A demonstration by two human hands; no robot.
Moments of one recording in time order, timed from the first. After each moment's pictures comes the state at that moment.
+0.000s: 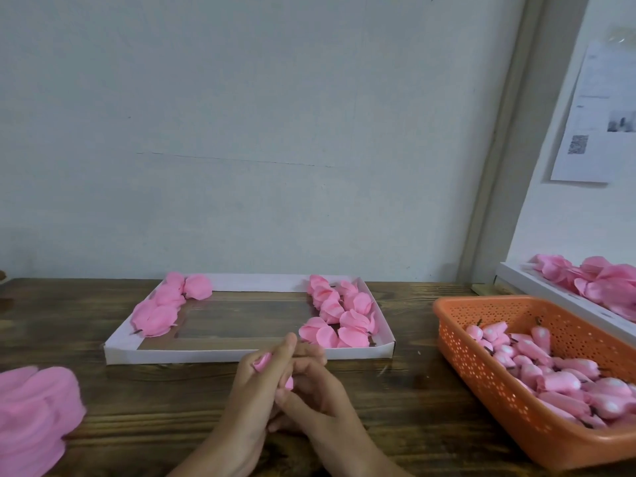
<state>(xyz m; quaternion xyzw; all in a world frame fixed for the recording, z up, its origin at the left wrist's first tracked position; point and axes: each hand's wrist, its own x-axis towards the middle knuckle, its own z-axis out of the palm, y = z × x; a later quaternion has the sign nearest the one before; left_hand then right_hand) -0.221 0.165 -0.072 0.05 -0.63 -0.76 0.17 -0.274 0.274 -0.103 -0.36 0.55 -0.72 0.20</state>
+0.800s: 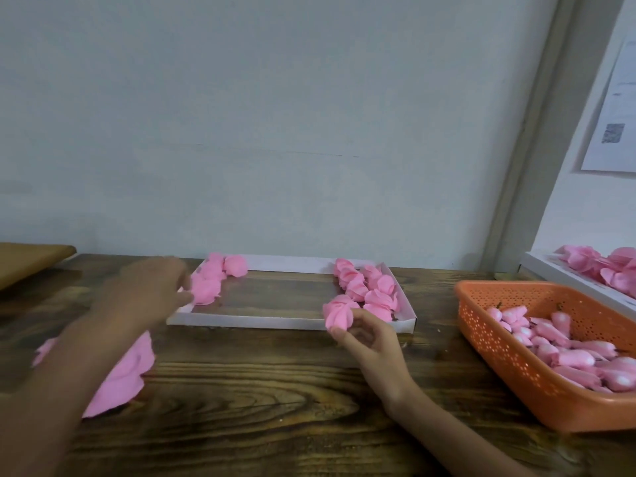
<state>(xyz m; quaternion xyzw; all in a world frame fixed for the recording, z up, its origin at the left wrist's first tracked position) -0.153 -0.014 0.014 0.27 -0.95 -0.04 0.13 -0.300 0.292 -0.093 -0.34 0.66 -0.67 0.04</state>
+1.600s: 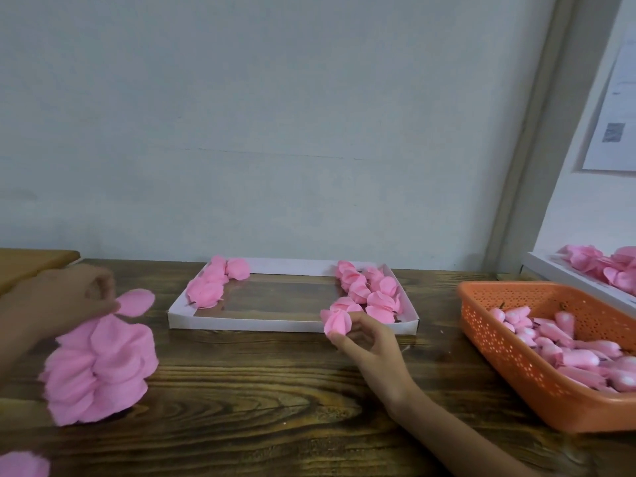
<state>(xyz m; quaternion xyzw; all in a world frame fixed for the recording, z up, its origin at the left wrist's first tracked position) -0.107 -0.170 -0.029 0.26 -0.94 -0.11 0.22 -0.300 0.289 -0.095 -0.33 0.69 -0.64 0.05</state>
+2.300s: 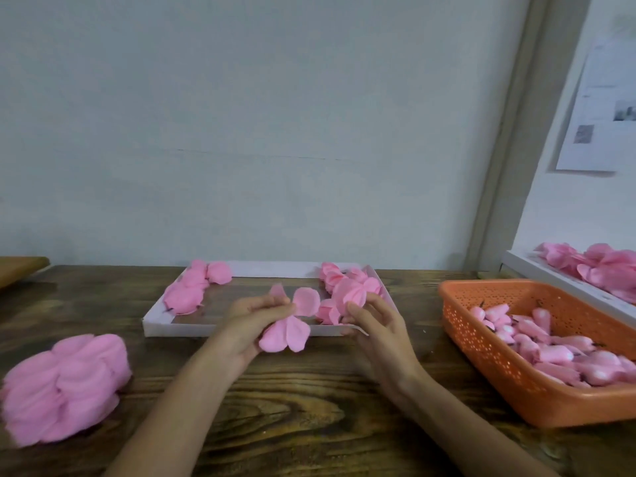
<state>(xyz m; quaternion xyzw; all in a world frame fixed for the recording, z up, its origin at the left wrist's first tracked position) -0.238 0.098 -0.055 0.14 -0.59 -0.78 0.16 -0.321 0.307 -0.075 -0.25 0.55 -0.79 0.11</state>
